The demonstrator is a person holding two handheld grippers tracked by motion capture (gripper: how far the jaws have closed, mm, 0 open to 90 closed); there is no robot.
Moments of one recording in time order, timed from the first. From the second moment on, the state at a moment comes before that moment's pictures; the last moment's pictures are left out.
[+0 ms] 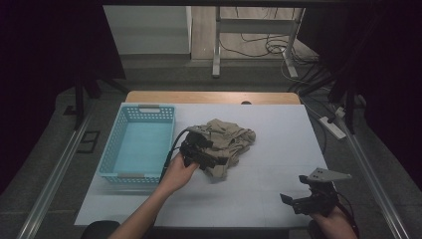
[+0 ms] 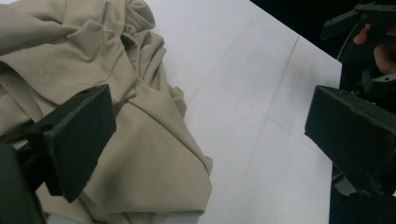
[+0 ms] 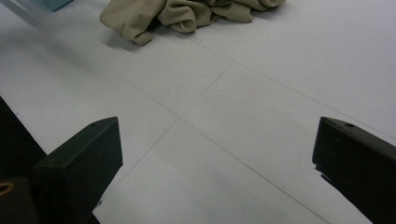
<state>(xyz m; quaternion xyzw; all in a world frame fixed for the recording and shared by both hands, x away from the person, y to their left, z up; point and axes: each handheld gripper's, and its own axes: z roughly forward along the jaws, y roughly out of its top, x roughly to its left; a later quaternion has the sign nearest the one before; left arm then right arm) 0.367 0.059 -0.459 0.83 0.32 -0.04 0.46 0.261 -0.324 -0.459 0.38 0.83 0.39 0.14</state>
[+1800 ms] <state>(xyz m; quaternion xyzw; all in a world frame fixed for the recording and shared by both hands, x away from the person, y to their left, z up) 0.330 0.093 -0.451 0.82 0.32 -0.03 0.48 0.262 -0.322 -0.460 0.37 0.83 0.39 0.13</state>
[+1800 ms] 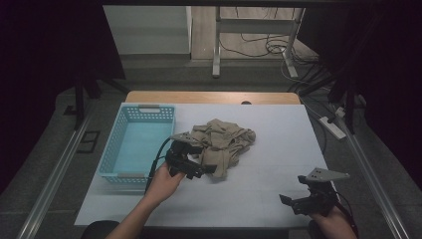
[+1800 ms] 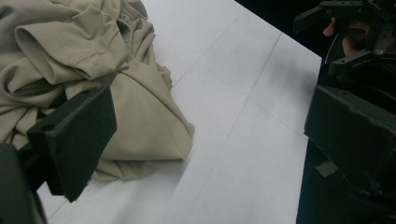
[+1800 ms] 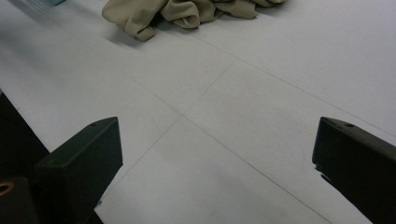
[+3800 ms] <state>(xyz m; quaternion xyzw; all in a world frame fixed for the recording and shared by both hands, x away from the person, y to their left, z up) 0.250 0.169 -0.463 0.78 0.36 -0.02 0.51 0.263 -0.319 -0.461 0.38 0.84 0.37 0.13</state>
